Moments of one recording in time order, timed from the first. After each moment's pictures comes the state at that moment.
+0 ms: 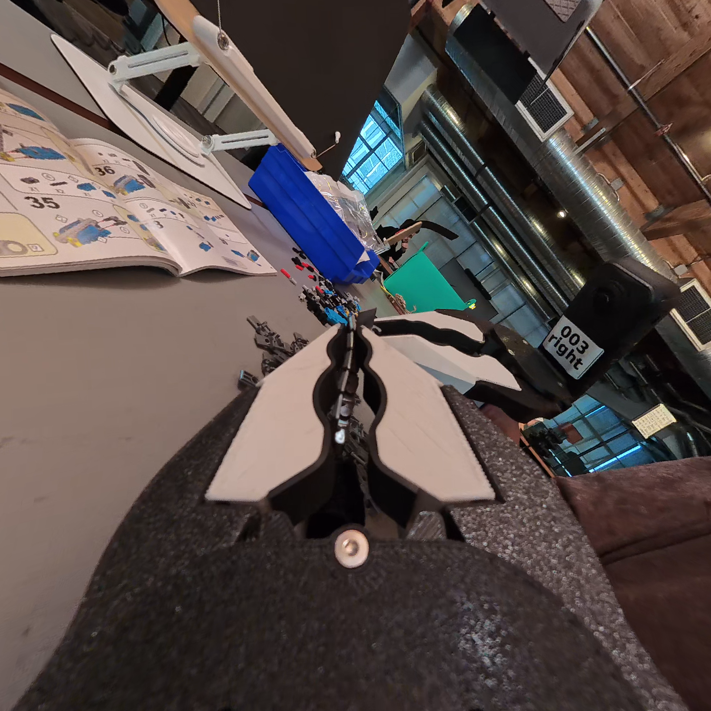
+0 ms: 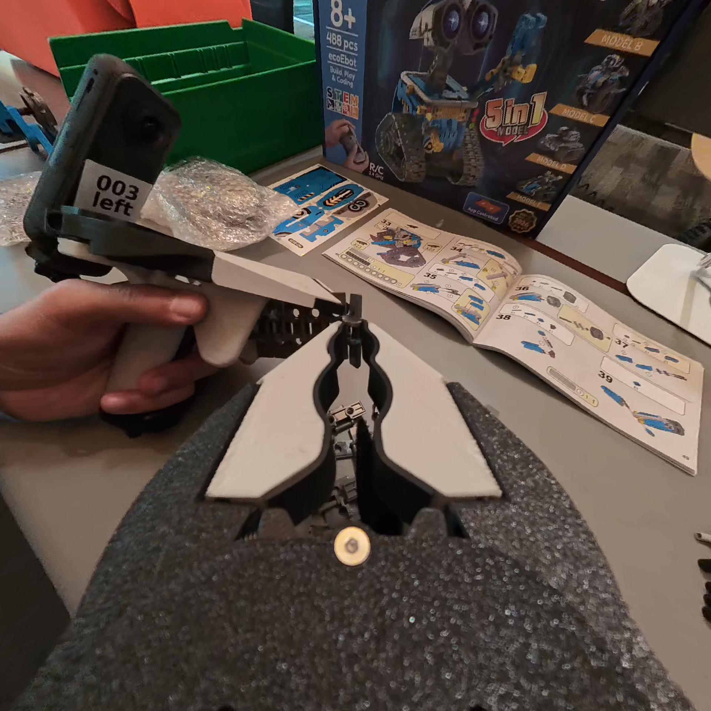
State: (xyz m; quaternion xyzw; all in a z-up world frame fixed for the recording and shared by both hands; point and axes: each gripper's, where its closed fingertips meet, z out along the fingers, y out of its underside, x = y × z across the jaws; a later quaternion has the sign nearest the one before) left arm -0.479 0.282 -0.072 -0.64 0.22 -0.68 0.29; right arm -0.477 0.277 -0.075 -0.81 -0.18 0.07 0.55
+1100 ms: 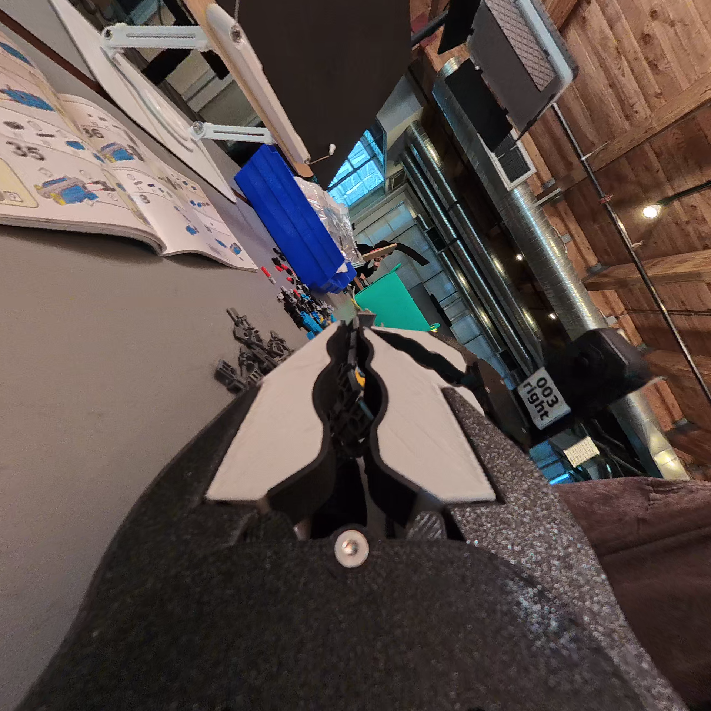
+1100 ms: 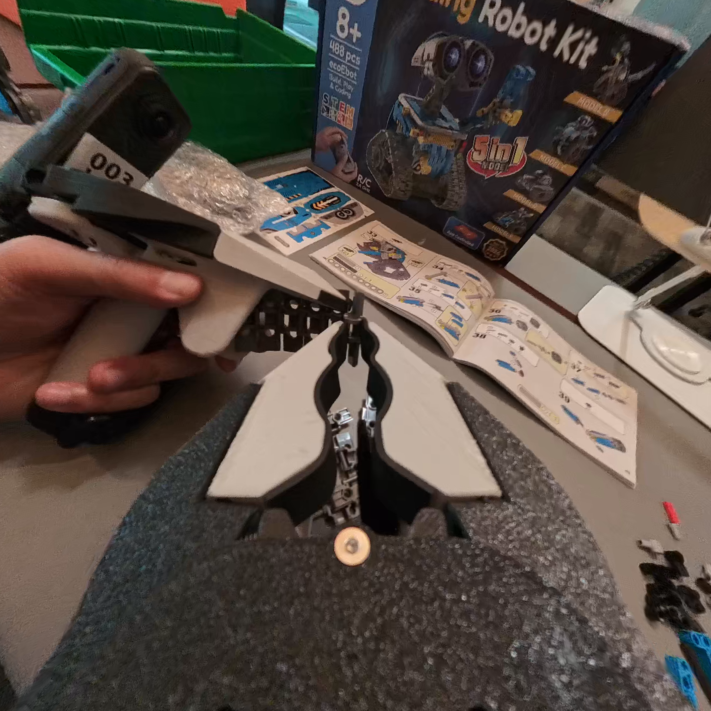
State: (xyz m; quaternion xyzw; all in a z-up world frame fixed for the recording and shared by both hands) left arm -0.483 0.282 -0.069 -0.63 0.16 -0.72 0.24; right arm -0.482 0.277 -0.076 -0.79 -0.22 0.00 0.57
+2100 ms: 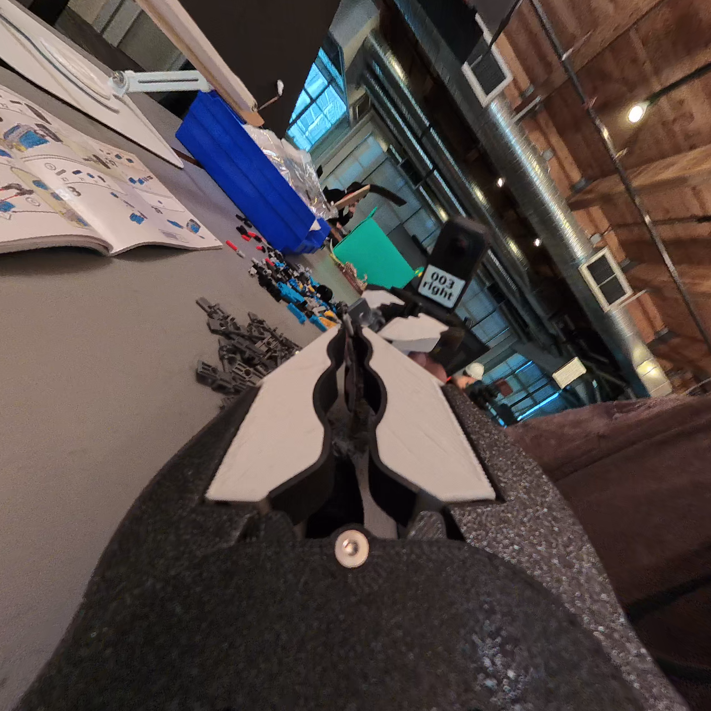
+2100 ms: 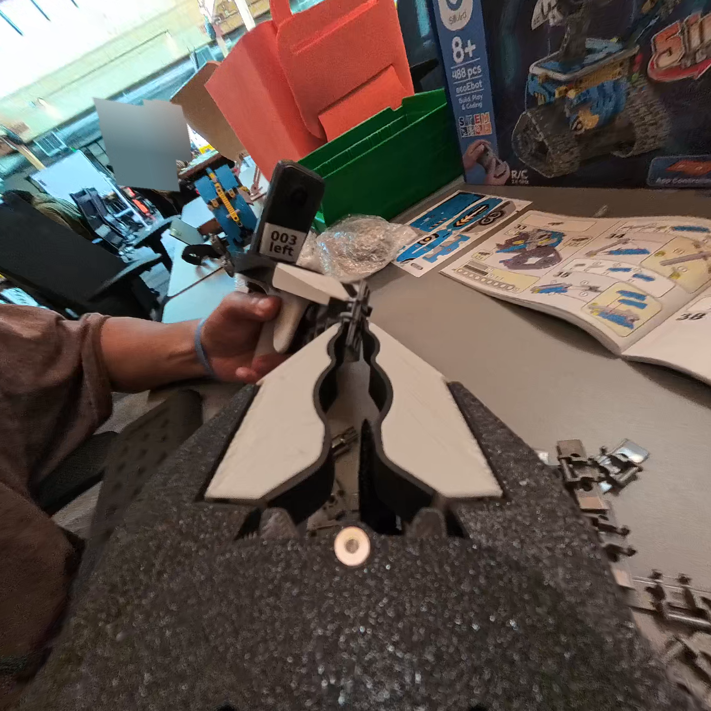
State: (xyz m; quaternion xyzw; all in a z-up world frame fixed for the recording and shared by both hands) left arm -0.481 0.267 -0.063 -0.60 0.25 -0.72 0.22; right arm -0.483 0.261 -0.067 -0.75 -0.19 0.38 0.51
